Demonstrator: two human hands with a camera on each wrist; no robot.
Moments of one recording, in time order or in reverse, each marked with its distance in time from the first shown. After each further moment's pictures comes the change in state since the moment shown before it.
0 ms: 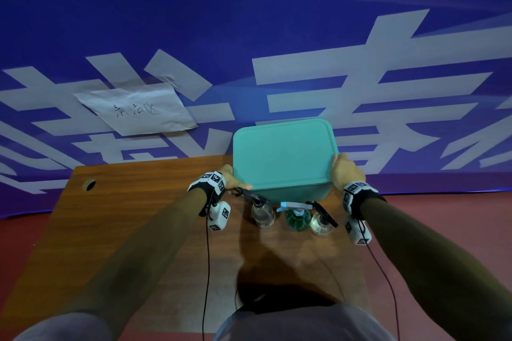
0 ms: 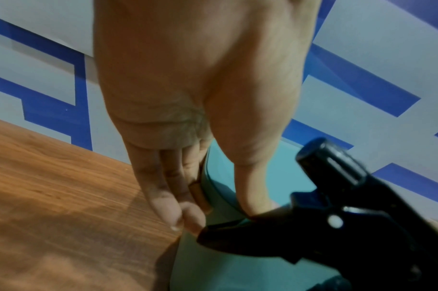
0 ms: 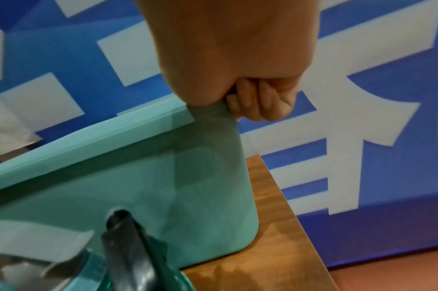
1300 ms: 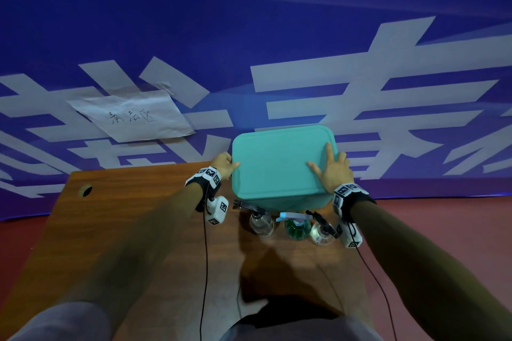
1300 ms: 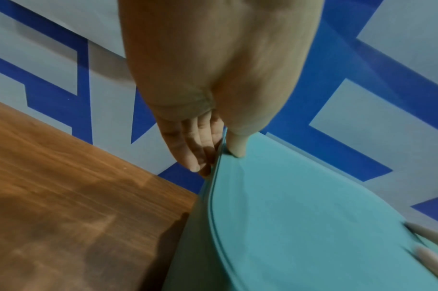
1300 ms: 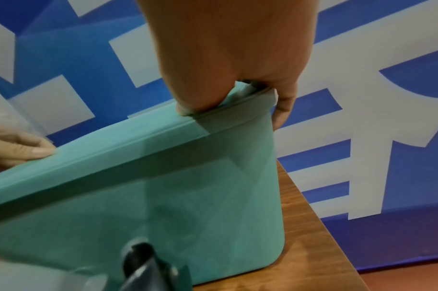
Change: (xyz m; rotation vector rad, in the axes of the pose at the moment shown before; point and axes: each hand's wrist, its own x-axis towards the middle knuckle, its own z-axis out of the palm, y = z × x) left_hand -0.018 0.047 -0.035 -0.010 0.281 0.100; right_hand 0.027 -0.018 0.022 -0.153 0.019 -0.148
